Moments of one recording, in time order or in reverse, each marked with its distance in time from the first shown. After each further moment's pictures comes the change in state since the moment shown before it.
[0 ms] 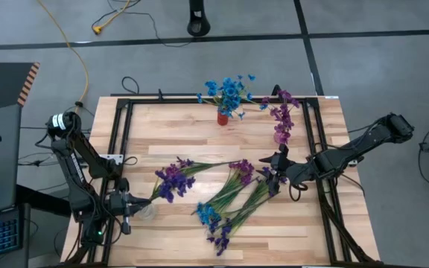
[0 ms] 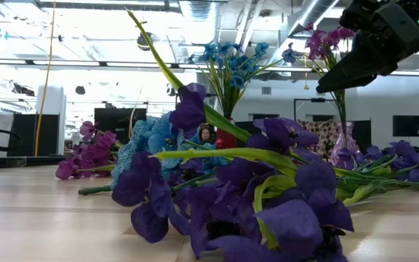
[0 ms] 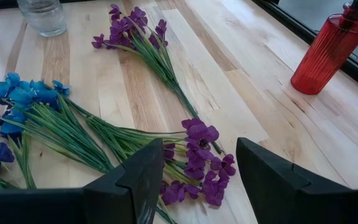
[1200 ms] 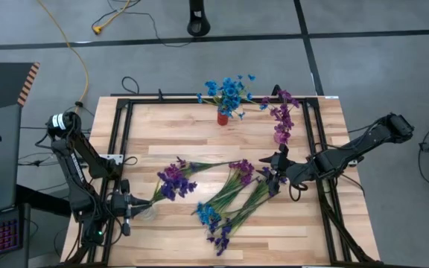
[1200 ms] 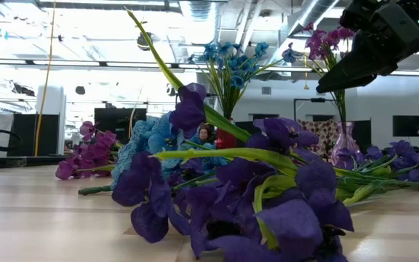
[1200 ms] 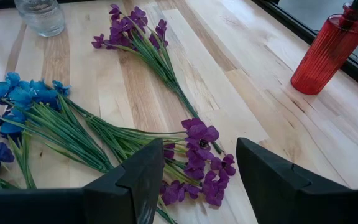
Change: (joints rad) left arm 0.002 0.000 0.000 0.003 0.089 -0.033; right arm 0.000 0.000 0.000 0.000 0.000 0.000
